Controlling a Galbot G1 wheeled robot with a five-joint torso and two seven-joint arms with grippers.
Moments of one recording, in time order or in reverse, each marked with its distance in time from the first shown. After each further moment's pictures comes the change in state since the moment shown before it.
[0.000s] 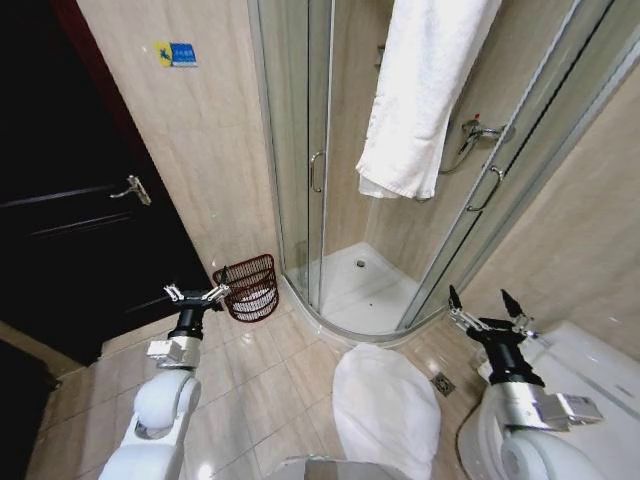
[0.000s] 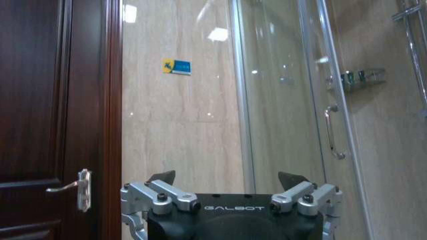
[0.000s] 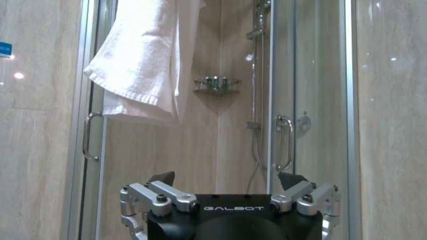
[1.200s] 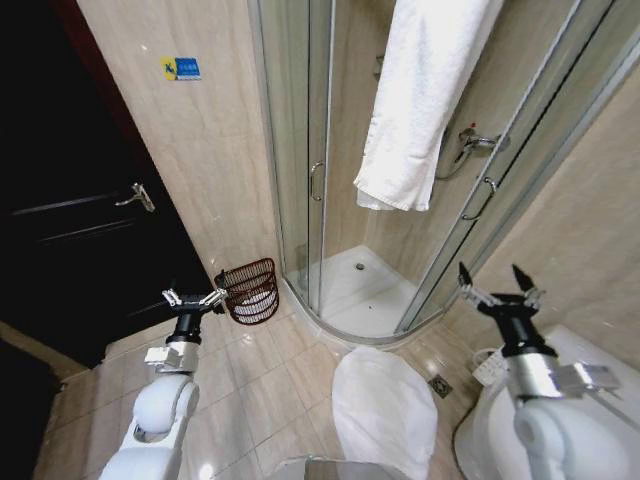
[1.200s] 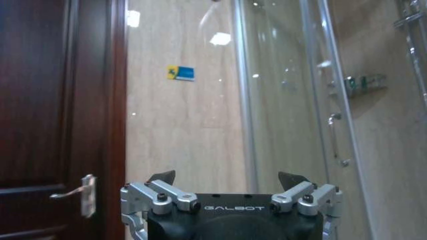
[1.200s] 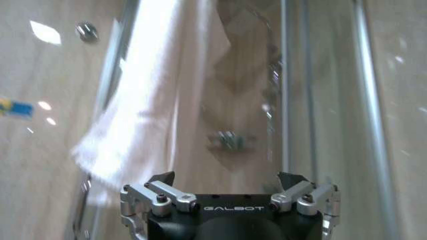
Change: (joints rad) left arm 0.056 0.009 -0.033 0.044 -0.033 -0.101 0.012; right arm 0.326 -0.327 0.036 -0.098 0.222 -0.060 0.067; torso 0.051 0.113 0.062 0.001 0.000
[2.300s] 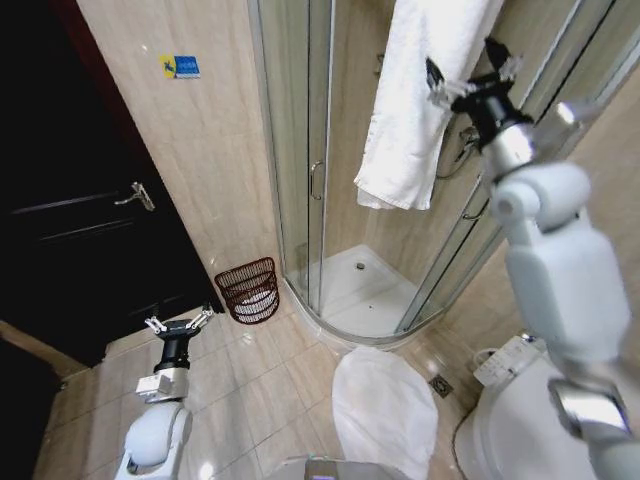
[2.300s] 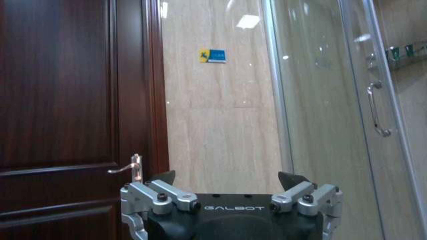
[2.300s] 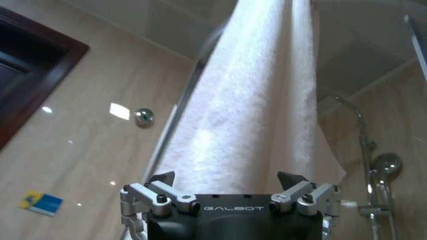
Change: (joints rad) left arm 0.059 -0.107 -0.063 0.051 0.075 -0.067 -0.015; right arm 1.294 -0.275 -0.726 -0.564 0.130 -0.130 0.139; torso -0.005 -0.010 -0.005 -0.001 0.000
